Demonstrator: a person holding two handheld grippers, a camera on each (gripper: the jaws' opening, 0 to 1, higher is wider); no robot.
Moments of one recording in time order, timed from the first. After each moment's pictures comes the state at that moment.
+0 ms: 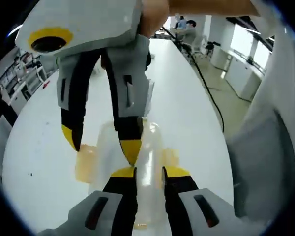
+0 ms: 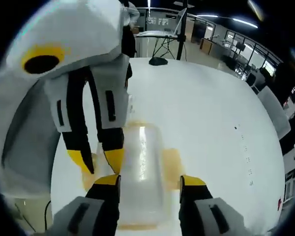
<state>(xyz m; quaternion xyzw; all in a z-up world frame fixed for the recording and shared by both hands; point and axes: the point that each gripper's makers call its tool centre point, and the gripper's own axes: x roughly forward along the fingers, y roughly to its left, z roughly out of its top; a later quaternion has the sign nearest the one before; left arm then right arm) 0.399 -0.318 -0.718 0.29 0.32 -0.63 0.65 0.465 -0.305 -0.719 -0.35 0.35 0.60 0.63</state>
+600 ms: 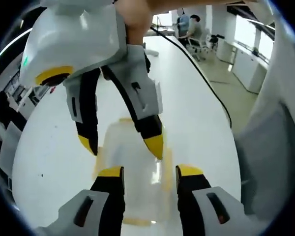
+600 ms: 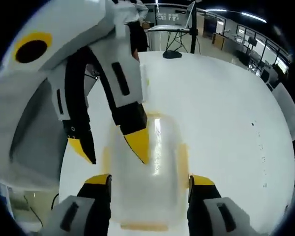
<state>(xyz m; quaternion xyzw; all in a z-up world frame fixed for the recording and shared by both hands) 0.410 -0.313 -0.714 0.32 0.30 -0.60 0.67 0.442 -0.310 -0.735 -0.34 0.39 0.64 0.57</state>
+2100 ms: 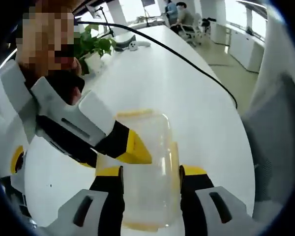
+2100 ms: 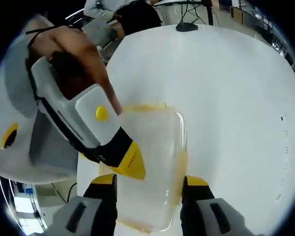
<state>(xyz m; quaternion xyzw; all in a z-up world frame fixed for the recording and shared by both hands) 0.414 -0.317 -0.732 0.39 0.27 -0.59 0.66 0.447 -0.302 -0.745 -0.35 0.50 0.66 0.44</state>
